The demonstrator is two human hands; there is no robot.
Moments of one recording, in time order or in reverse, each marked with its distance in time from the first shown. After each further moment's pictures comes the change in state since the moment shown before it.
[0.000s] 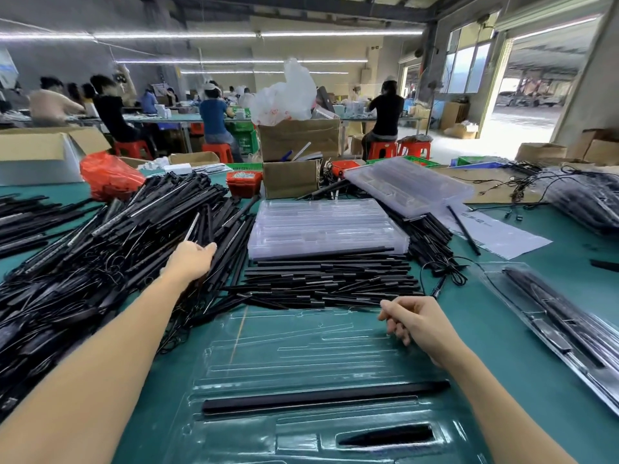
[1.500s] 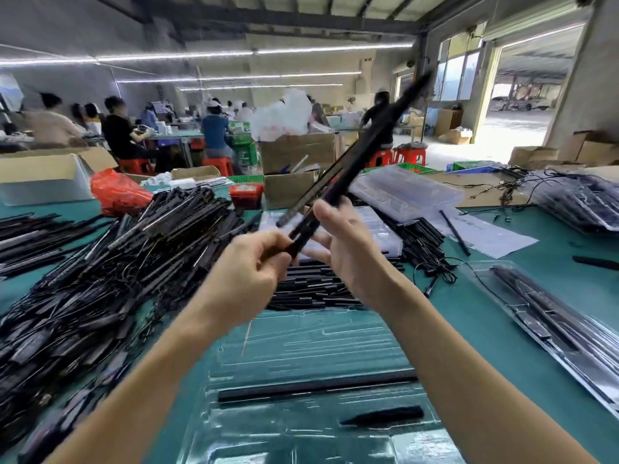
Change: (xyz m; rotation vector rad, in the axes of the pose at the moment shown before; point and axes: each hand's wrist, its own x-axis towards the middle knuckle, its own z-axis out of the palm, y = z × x) left_hand -0.219 0.093 -0.050 -0.200 -0.200 0.791; right_hand -0.025 -0.176 0.080 0.383 -0.283 -0.333
